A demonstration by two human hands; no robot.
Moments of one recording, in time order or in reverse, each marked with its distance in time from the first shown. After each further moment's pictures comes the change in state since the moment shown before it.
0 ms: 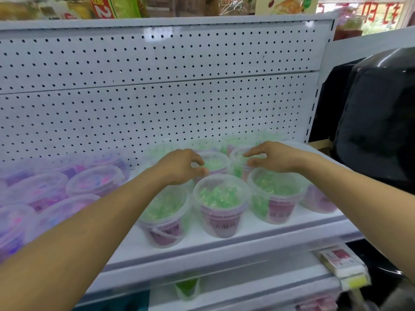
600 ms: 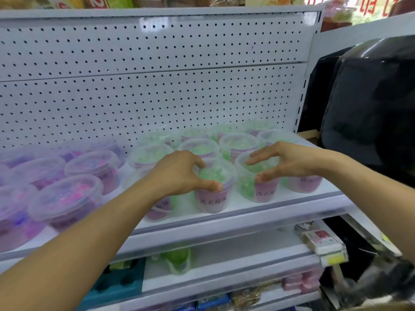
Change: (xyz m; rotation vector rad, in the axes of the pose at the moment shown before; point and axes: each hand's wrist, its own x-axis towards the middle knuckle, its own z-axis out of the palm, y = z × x) left_hand -0.070 0.057 0.012 -0.013 0.036 -0.085; right_hand -0.080 0.019 -0.011 0.040 -0.156 -0.049
